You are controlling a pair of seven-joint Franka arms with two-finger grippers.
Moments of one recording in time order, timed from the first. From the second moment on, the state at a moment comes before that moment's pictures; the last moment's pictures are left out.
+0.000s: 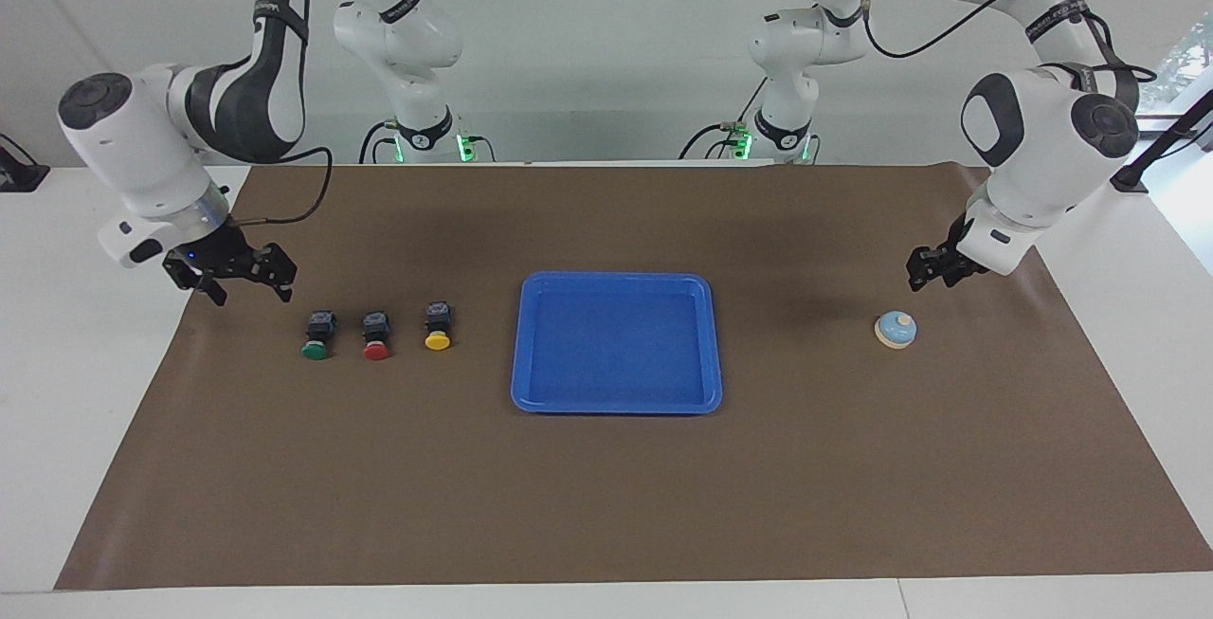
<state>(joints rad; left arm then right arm) 0.03 0.11 0.00 -1.82 0.01 1.83 0.00 -0.26 0.12 0.05 -1.96 0.02 2.15 -0.26</state>
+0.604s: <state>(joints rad) 0.03 -0.02 0.00 -1.82 0.01 1.73 0.00 -0.24 0.12 0.05 -2.19 0.02 2.36 -0.29</state>
